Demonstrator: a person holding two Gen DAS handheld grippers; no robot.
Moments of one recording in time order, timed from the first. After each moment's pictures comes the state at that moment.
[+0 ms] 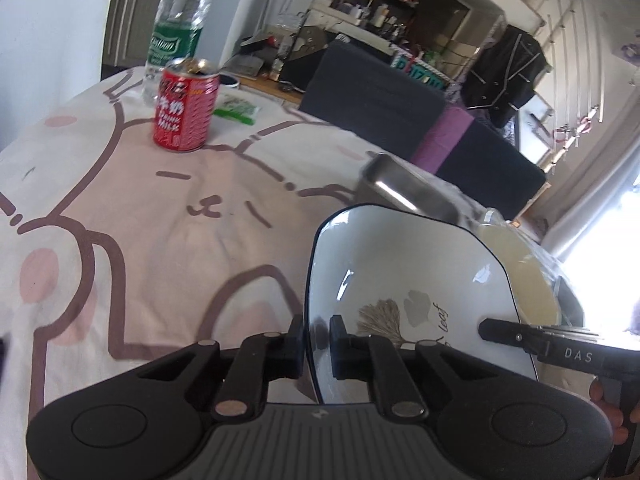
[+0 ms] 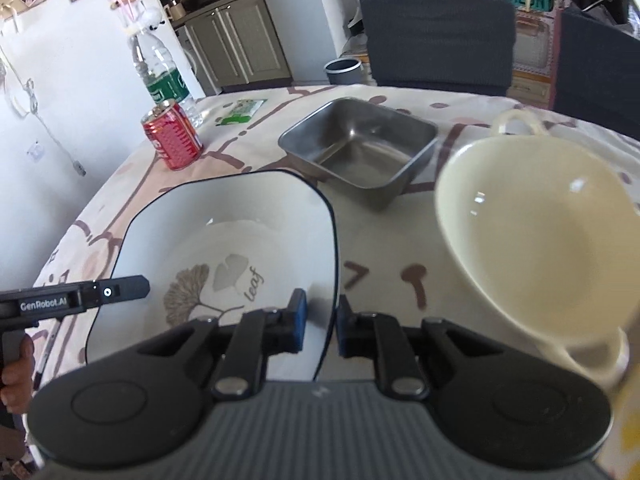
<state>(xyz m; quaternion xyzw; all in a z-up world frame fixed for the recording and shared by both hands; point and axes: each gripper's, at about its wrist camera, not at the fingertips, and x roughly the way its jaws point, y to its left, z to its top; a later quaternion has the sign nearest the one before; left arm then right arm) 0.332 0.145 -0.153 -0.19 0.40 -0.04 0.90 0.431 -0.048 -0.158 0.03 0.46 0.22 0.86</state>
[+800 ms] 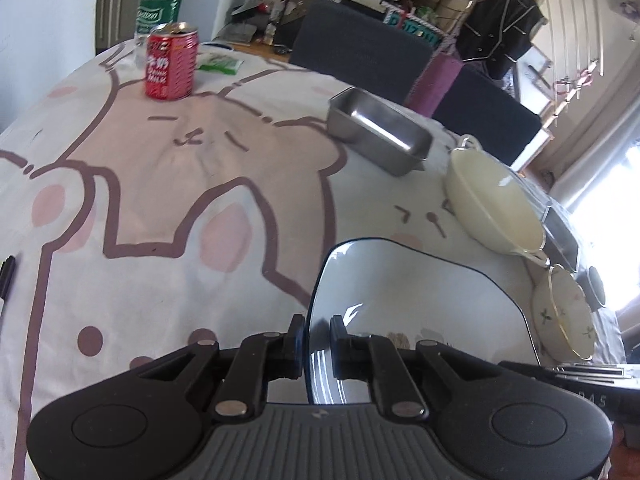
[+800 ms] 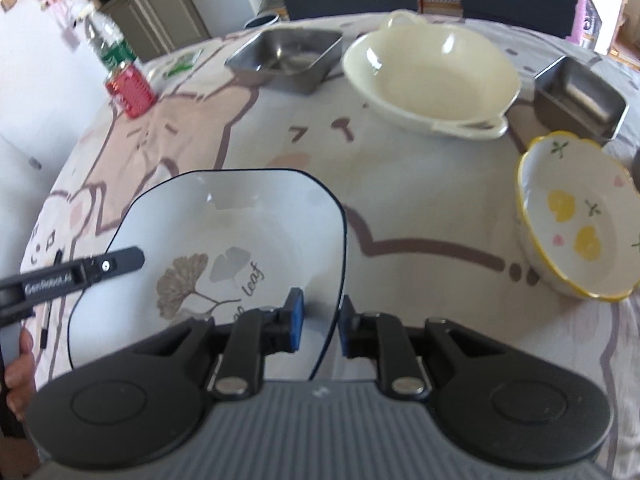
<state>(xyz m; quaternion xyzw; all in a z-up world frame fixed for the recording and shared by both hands) 0.289 0.107 -0.159 -0.16 0.46 -0.04 0.87 0.340 -0.059 -0.166 0.06 0.54 0.10 0.83</state>
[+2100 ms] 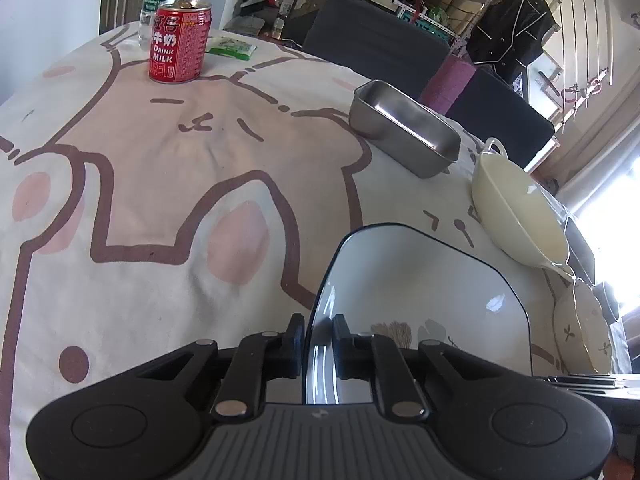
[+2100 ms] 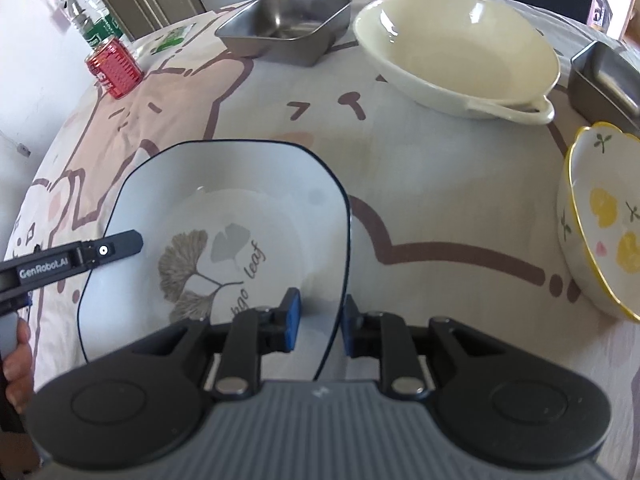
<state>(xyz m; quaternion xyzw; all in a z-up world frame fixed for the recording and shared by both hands) 0.311 0.122 -0.187 -0.17 0.46 -0.04 0.87 0.366 -0.047 -0.197 0.06 0.57 0.10 0.82</state>
